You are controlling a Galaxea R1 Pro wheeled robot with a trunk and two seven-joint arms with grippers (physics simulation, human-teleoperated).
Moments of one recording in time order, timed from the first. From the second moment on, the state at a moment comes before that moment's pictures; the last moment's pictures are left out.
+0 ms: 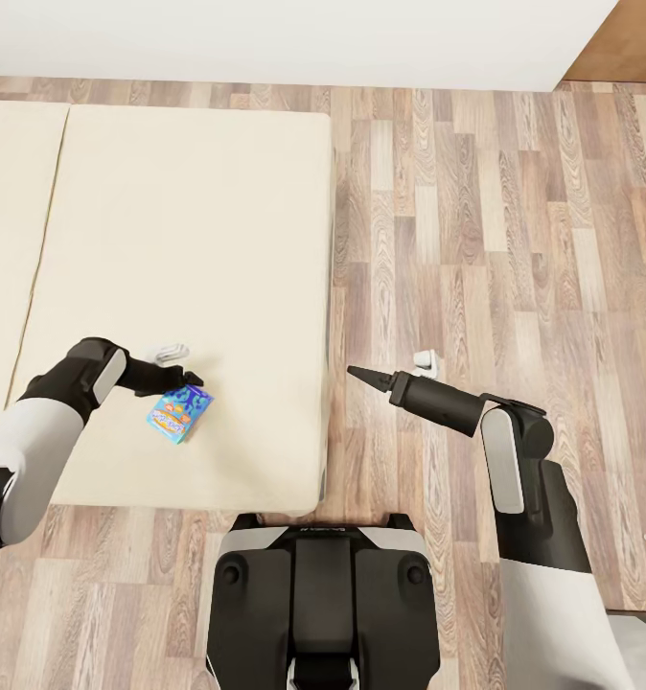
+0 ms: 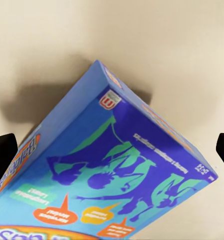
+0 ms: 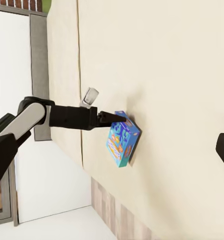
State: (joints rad) left arm -1.32 0.27 -0.06 -0.42 0.13 0.90 -0.39; right arm -0.72 0.10 -0.15 -1.54 -0.36 1.03 0.74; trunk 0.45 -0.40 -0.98
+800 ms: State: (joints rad) left arm -1.32 0.27 -0.11 -0.39 0.13 0.91 -0.39; right arm -0.72 0.10 -0.15 -1.54 -0.36 1.03 0.74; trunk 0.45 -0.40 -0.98
